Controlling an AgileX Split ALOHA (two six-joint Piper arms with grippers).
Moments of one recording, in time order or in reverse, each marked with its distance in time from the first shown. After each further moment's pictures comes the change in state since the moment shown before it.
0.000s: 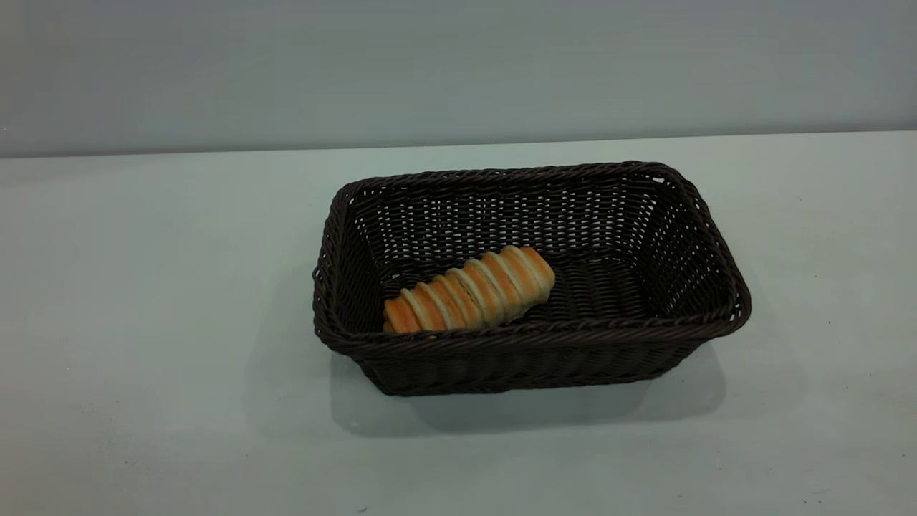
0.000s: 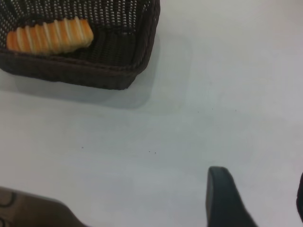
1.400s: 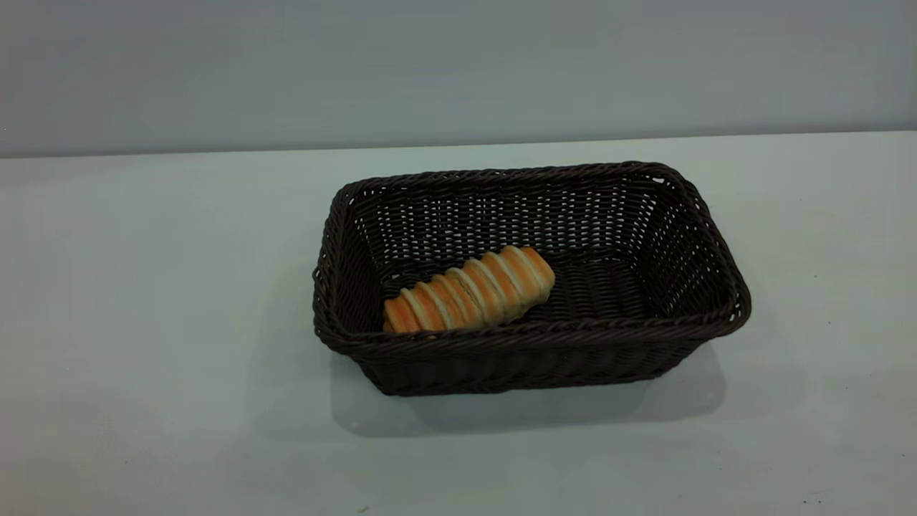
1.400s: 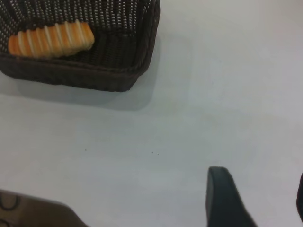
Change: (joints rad) left arm 0.623 -0.411 0.023 -0.010 0.000 -0.001; right arm -0.020 -0.002 0.000 0.019 0.001 0.000
